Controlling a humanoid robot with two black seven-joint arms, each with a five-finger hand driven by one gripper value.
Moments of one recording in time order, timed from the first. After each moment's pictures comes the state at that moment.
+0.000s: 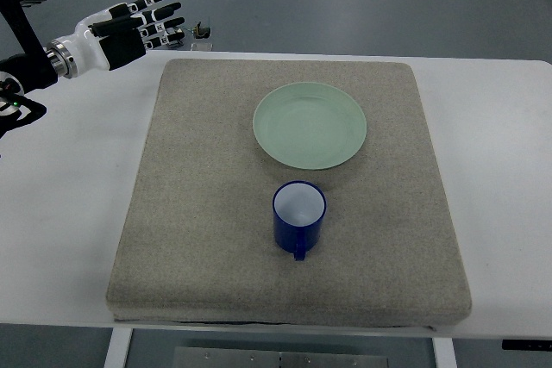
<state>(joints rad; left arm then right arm) -0.97 0.53 -0.55 -0.66 -0.12 -0.54 0.11 0.06 0.00 0.01 0.11 -0.01 -0.05 -0.01</state>
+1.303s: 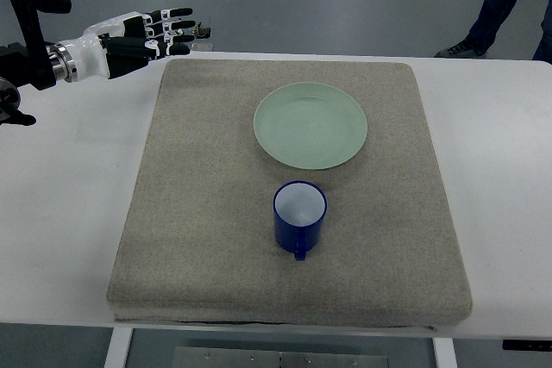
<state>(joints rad) -0.96 0.58 -0.56 -0.77 0.29 -0.61 -0.02 0.06 0.00 0.01 0.11 -0.01 -0.05 -0.01</state>
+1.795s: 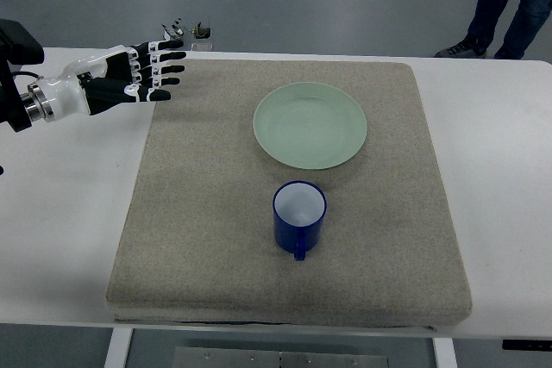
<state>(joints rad) -0.72 0.73 -0.63 -1.02 0.47 -0.61 -0.22 0.06 0.00 0.01 0.11 -0.01 -0.05 -0.01</state>
